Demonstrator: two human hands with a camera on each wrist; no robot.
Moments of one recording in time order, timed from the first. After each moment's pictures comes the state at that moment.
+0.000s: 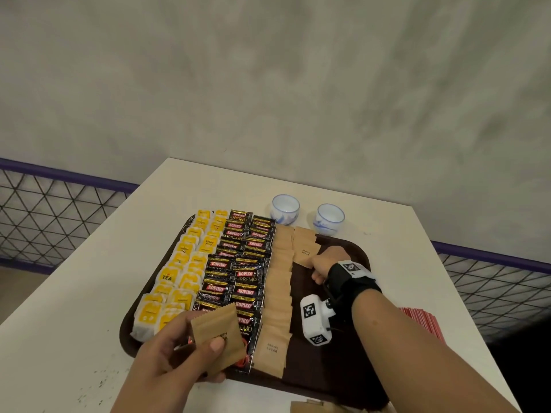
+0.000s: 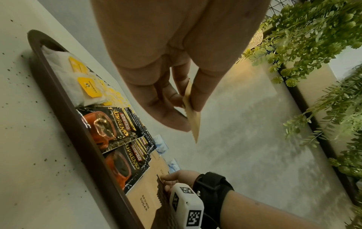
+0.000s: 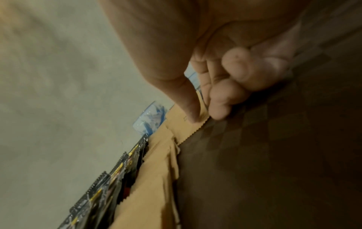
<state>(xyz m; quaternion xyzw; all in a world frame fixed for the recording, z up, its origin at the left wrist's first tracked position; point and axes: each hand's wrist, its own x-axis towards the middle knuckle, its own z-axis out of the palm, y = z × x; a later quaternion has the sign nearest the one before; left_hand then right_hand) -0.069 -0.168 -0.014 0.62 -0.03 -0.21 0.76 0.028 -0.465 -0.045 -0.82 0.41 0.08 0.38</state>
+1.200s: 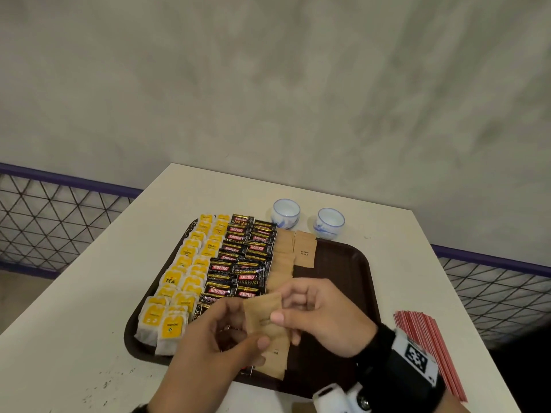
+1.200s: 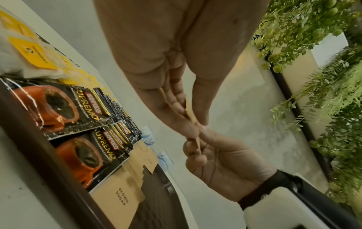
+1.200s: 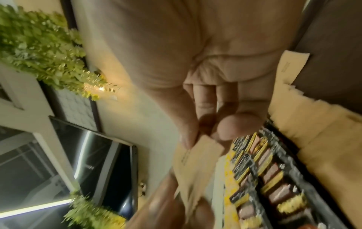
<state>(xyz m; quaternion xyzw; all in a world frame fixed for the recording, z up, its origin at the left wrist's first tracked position) -0.068 -0.203 -0.006 0.66 -0.08 -0.20 0.72 -0.076 -0.402 0.001 -0.76 -0.03 0.11 0.64</state>
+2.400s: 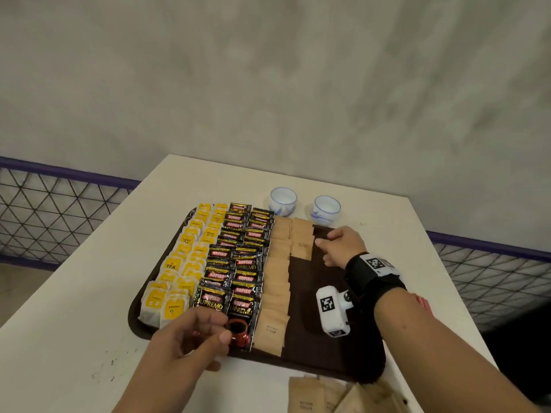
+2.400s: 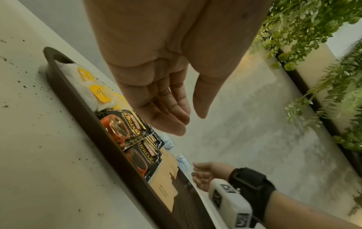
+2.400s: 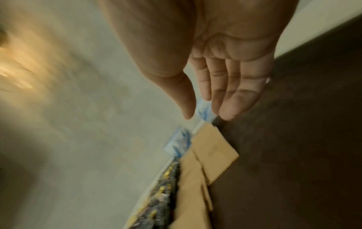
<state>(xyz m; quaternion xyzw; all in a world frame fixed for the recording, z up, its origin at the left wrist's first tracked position) -0.082 -0.167 -0.017 0.72 -0.03 -0.19 0.67 -0.004 -0.477 -0.025 -0.81 0.36 -0.04 0.46</state>
